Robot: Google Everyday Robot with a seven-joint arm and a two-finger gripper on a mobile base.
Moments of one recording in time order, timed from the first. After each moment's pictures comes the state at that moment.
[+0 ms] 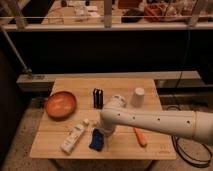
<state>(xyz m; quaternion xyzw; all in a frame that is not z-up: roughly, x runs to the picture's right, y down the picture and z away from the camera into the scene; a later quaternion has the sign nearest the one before) -0.014 0.247 0.763 -0.29 -0.22 -0.26 0.89</state>
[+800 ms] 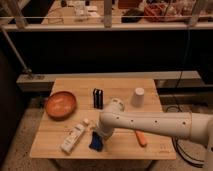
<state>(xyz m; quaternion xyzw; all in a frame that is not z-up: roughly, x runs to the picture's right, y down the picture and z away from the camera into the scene) -0.024 0.269 0.777 -0.29 -0.24 -0.27 0.89</state>
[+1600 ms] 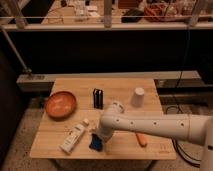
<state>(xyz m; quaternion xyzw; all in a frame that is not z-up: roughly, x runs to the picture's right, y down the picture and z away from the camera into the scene) -0.025 0.280 0.784 -0.29 -0.24 -0.27 0.89</state>
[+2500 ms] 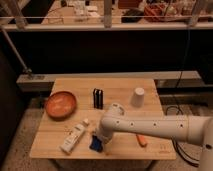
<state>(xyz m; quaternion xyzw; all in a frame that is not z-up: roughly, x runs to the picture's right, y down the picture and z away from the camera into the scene) -0.026 0.290 0.789 -0.29 -0.24 -0.26 0.89</state>
